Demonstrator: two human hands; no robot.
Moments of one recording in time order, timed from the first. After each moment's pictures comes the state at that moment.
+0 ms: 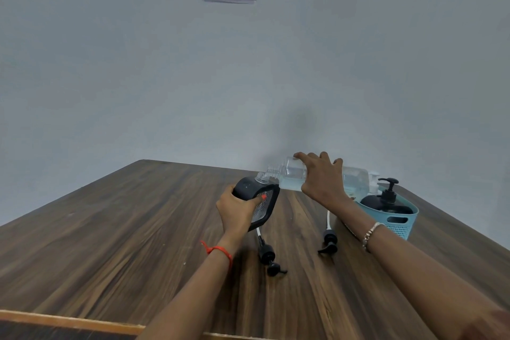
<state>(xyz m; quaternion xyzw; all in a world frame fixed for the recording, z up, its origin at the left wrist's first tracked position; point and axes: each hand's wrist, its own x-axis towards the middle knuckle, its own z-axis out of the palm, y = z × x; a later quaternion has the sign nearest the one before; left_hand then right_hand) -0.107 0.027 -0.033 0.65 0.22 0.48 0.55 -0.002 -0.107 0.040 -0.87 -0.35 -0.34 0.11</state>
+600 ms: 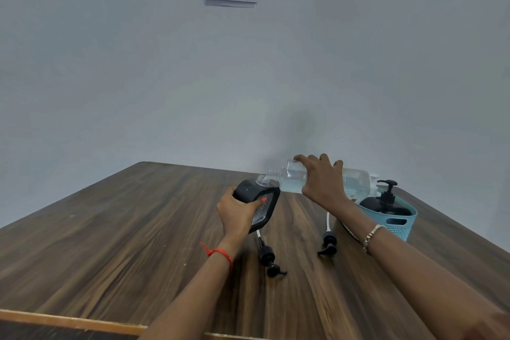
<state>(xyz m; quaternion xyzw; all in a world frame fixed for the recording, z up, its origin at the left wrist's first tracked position) -0.110 0.024 -0.033 0.65 0.22 0.47 0.55 -0.005 -0.110 0.041 -0.87 -0.35 -0.34 0.10</state>
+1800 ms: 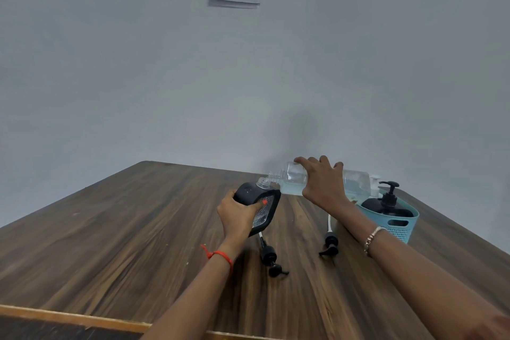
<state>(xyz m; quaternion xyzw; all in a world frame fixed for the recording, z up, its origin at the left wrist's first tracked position) -0.114 0.026 -0.038 0.64 0.22 0.47 0.56 -0.008 -0.108 0.039 -0.87 -0.35 -0.34 0.09</state>
